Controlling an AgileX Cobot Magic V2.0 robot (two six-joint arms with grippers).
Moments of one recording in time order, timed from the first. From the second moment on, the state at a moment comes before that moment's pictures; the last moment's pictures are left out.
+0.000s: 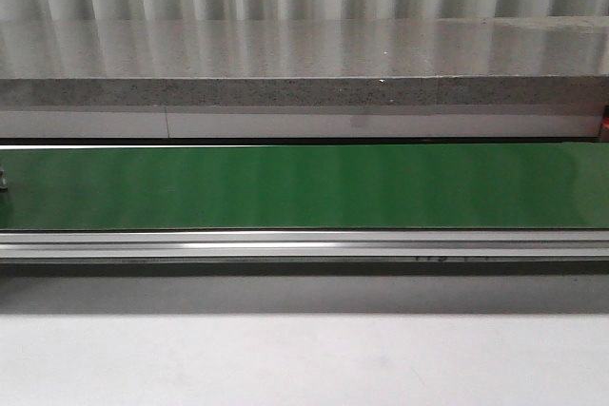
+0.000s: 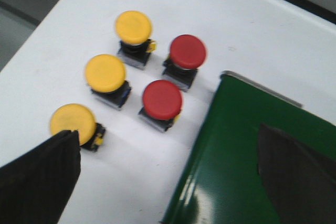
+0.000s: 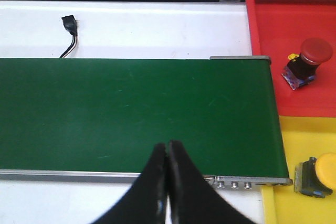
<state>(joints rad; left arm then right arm) 0.30 1.31 -0.93 -0.02 0.55 -0.18 -0.06 0.80 -0.78 0.11 0.69 -0.01</state>
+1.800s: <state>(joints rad) 0.49 1.65 -0.97 0.01 0.42 -0.18 -0.06 0.80 -0.78 0.11 0.69 -0.01</state>
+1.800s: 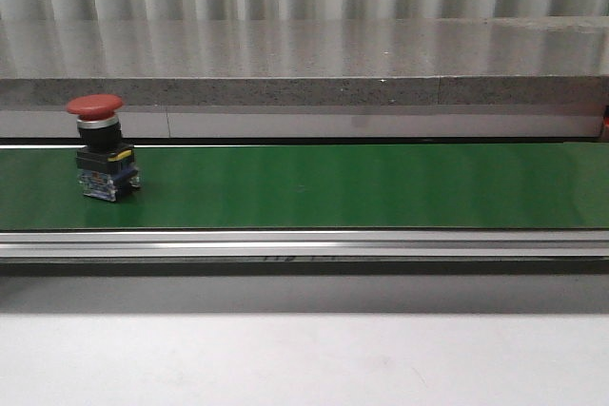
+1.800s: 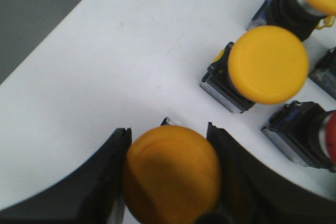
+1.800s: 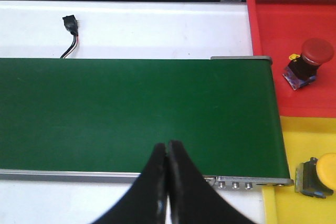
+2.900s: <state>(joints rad) 0.09 1.48 -0.97 0.05 0.60 -0.15 -0.06 0.80 -0.78 0.11 0.69 -0.01</state>
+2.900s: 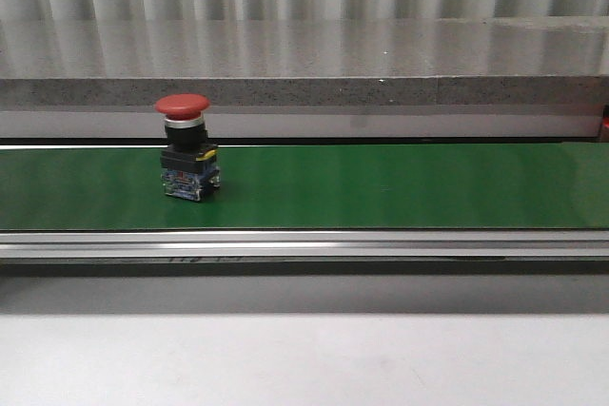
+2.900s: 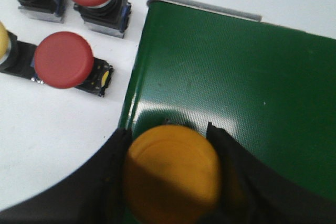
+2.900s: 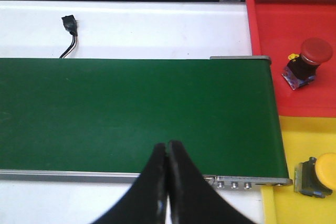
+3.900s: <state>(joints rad) -0.09 1.25 -0.96 0.05 0.61 -0.11 -0.06 0.80 -0.78 0.11 0.69 -0.01</state>
